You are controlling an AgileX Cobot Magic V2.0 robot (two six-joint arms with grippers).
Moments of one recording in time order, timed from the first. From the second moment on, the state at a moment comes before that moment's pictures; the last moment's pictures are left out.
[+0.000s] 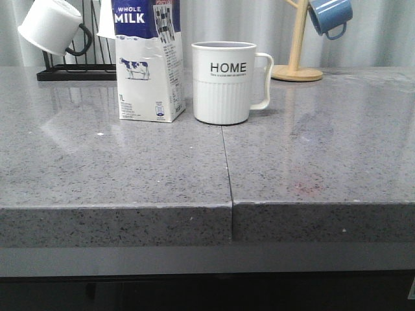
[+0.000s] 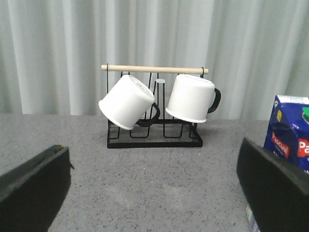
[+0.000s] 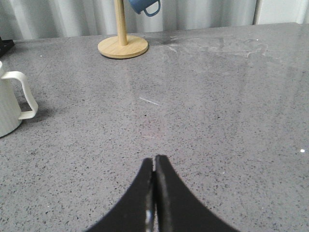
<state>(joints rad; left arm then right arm) -0.14 0.76 -0.55 -0.06 -0.15 -0.09 0.05 0.33 -0.32 -0.20 0.26 0.28</state>
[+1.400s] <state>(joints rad) -0.13 0.45 -0.39 0.11 -0.07 -0.26 0.05 0.33 -0.32 -0.20 0.26 0.28</state>
